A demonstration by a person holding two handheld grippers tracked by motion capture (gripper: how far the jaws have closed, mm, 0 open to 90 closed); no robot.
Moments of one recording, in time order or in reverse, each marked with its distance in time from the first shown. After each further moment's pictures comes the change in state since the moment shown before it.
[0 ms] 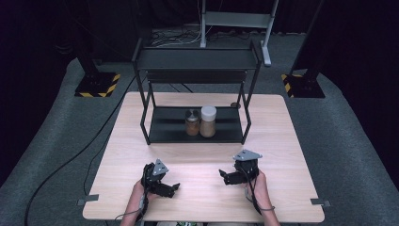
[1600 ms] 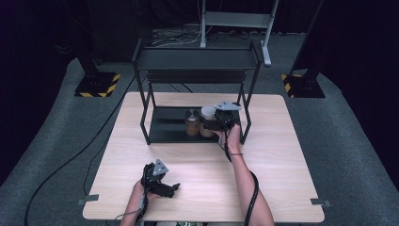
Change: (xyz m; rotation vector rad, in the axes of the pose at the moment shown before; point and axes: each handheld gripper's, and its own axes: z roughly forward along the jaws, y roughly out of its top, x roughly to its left) left arm 0.000 0.000 0.000 0.000 0.000 0.000; right arm -0.046 0.111 0.103 -0.273 0.008 0.061
